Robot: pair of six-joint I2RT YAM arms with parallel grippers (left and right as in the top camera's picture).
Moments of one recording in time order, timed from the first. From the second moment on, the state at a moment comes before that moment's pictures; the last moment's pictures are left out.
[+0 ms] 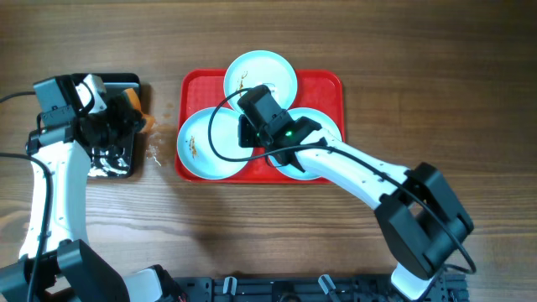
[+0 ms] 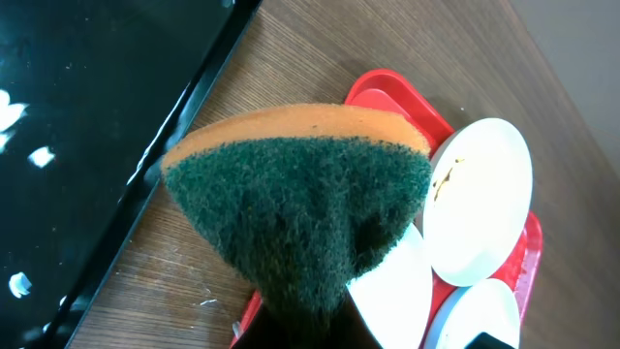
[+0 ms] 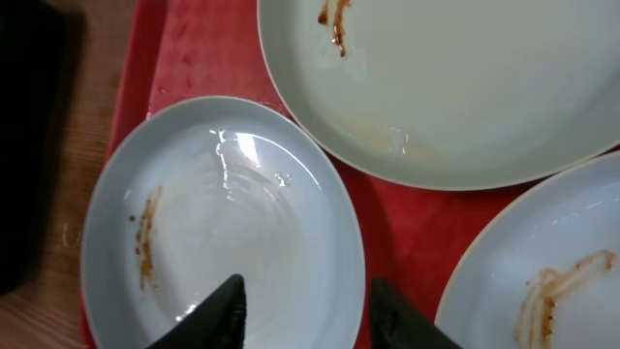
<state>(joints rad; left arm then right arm) 0.34 1.48 1.06 -0.63 0.43 -0.37 0.75 1.88 1.25 -0.31 0.04 0.66</state>
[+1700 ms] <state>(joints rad) -0.05 1.80 1.06 -0.67 0.42 -0.31 0.75 2.02 1.25 -0.25 0.06 0.63</state>
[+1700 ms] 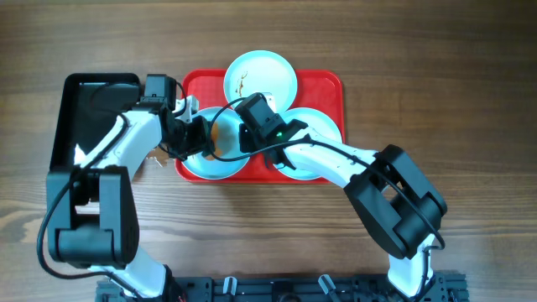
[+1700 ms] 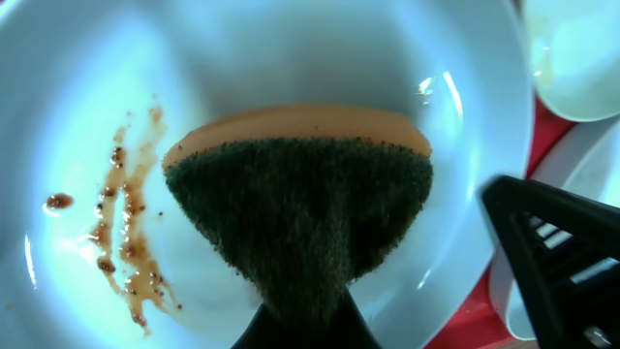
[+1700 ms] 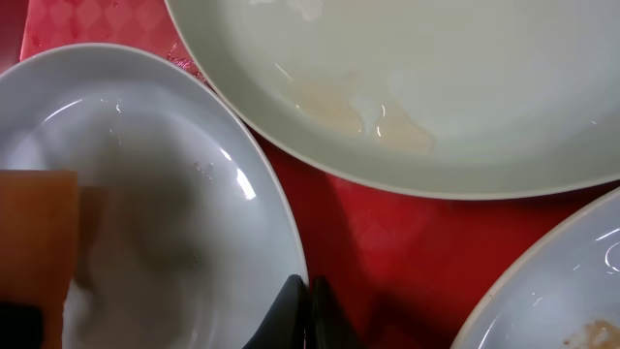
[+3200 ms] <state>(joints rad) -0.18 1.81 1.05 -0.60 0.16 -0.45 0.75 2.02 1.25 -0.25 0.06 0.63</state>
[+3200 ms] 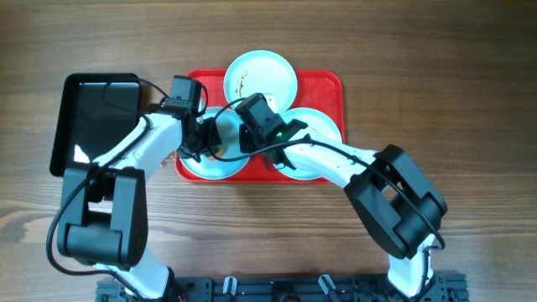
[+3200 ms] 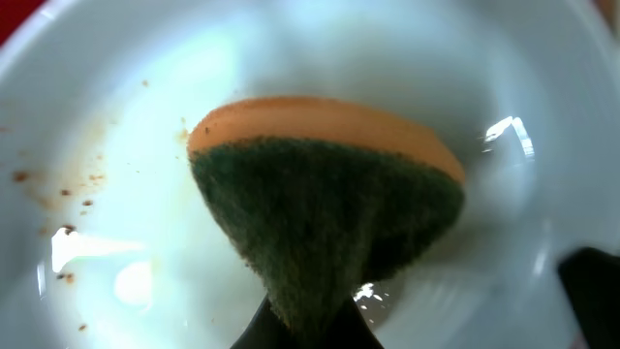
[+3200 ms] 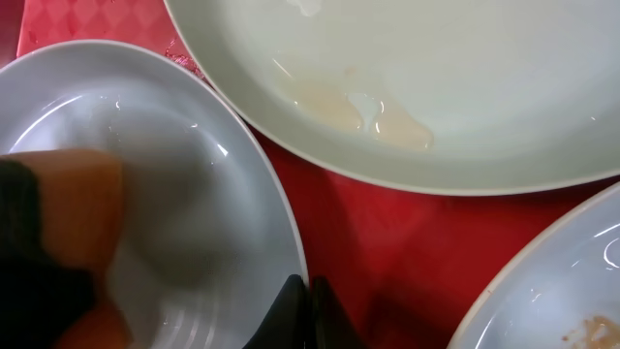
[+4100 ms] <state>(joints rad) -0.18 1.61 1.17 -0.79 -0.34 -0.46 0.75 2.02 1.30 -0.36 0.09 0.57</state>
